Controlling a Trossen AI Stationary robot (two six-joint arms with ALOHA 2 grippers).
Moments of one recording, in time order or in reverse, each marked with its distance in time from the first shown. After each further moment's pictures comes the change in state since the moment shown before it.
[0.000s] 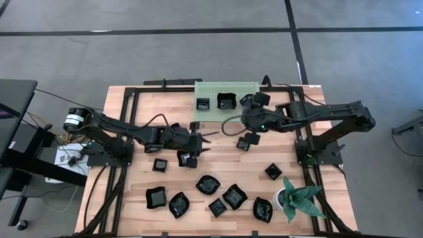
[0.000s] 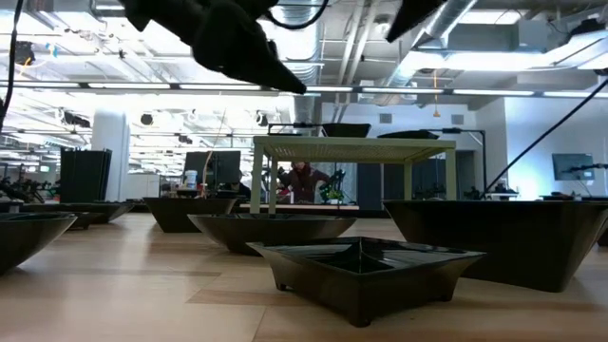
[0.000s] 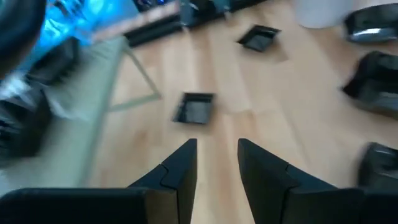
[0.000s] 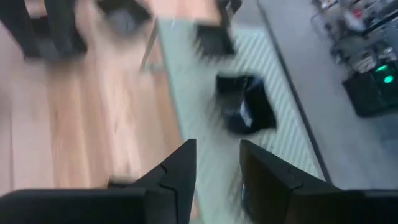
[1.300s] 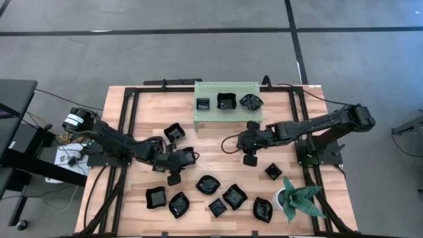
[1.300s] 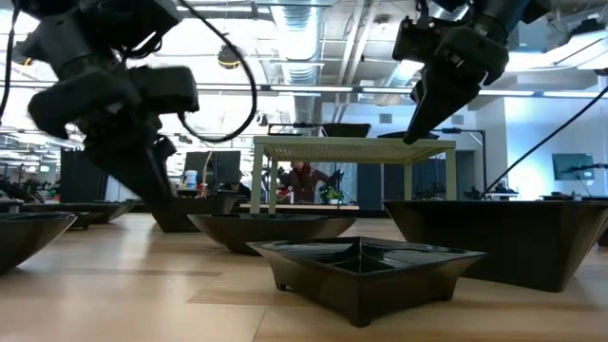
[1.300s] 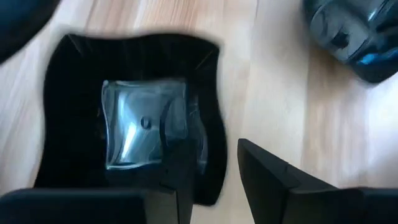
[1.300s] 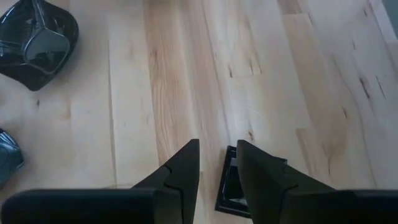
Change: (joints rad) left arm -0.201 0.000 -0.278 -0.194 -0.018 -0.685; right arm 0.007 0.004 -0.544 0.512 -0.374 0.157
